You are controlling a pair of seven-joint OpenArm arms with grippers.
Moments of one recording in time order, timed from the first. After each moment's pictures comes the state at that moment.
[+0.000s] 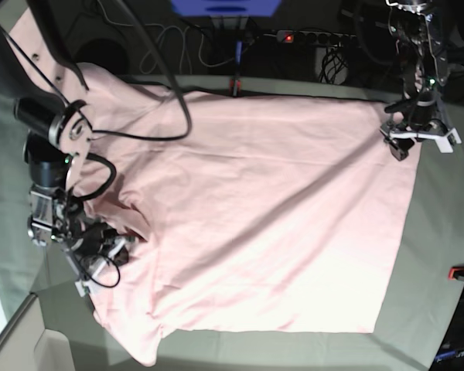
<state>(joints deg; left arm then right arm) 15.7 -10.1 -21.5 74.0 -35.1 -1.9 12.9 35.1 8.2 31.1 28.8 -19.7 39.6 -18.5</state>
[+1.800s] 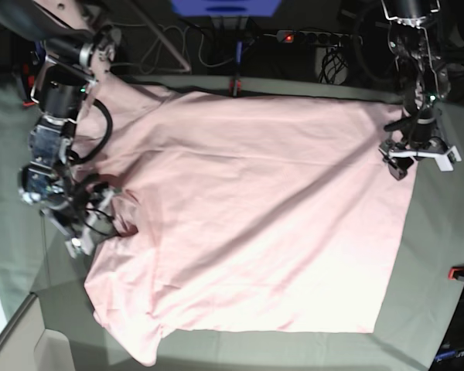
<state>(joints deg) 11.4 -9.9 -21.1 74.9 -34.9 -1.5 14.4 14.8 3.5 26.9 62.0 -19.2 39.6 -30.0</state>
